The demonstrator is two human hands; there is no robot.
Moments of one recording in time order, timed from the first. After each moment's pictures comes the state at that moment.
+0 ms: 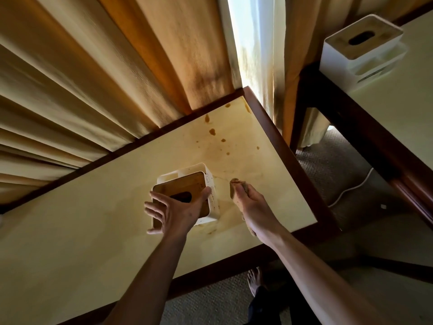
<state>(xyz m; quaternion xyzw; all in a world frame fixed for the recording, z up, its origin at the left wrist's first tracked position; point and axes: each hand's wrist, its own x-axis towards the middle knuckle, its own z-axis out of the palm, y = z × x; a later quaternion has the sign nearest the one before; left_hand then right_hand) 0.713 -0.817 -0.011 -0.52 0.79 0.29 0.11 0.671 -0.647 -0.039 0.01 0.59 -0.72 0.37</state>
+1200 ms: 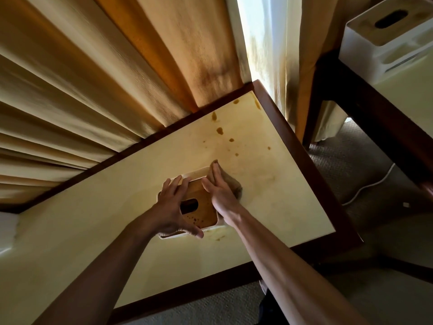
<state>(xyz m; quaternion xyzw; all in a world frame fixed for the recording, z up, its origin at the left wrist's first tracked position) 0.698 -0.900 -0.009 -0.14 0.92 0.11 0.35 0.637 -0.749 -0.054 0.01 0.52 -0.75 0.40</state>
